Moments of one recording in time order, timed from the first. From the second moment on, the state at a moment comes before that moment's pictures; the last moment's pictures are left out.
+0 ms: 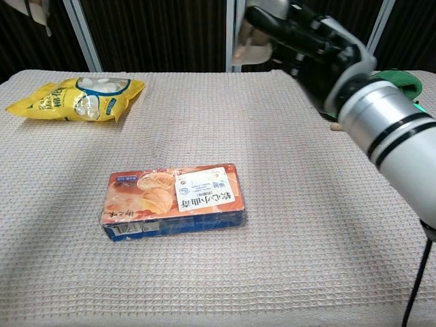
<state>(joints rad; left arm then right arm) -0.42 -1.53 -0.24 -1.64 1.57 1.51 -0.61 0.57 -1.86 0.39 -1.52 -1.32 1.12 1.01</state>
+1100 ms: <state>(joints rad) -0.52 -1.60 -0.21 -1.55 1.65 1.50 -0.59 0.82 -1.87 0.45 -1.48 -1.37 0.89 1.37</state>
